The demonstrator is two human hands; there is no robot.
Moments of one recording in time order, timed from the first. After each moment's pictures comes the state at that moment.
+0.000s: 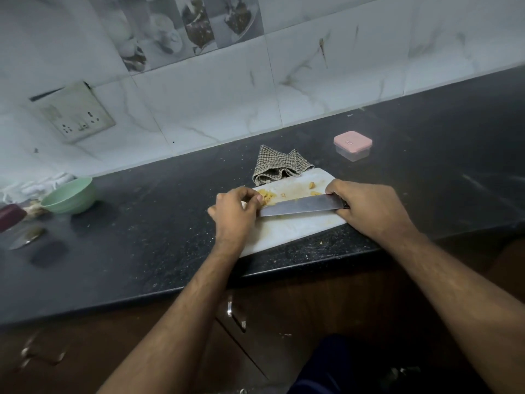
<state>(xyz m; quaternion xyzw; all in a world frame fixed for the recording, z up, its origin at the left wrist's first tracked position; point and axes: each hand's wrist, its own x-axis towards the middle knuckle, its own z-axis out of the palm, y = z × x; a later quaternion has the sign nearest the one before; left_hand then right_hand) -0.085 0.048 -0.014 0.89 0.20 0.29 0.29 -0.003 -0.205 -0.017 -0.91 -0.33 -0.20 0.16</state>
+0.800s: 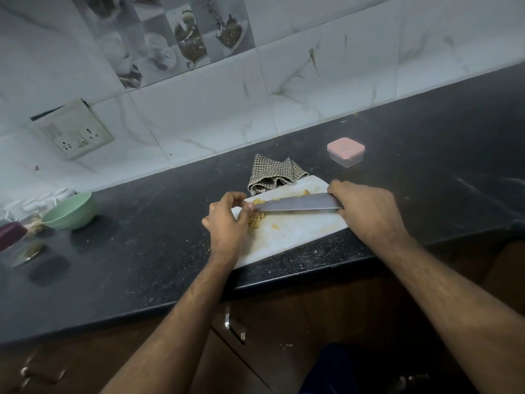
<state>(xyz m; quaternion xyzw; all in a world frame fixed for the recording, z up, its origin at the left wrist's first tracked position) -0.079 0.057 -0.025 0.87 0.18 0.35 0.30 0.002 -0.203 -0.018 -0.93 -0.26 -0.25 0.07</state>
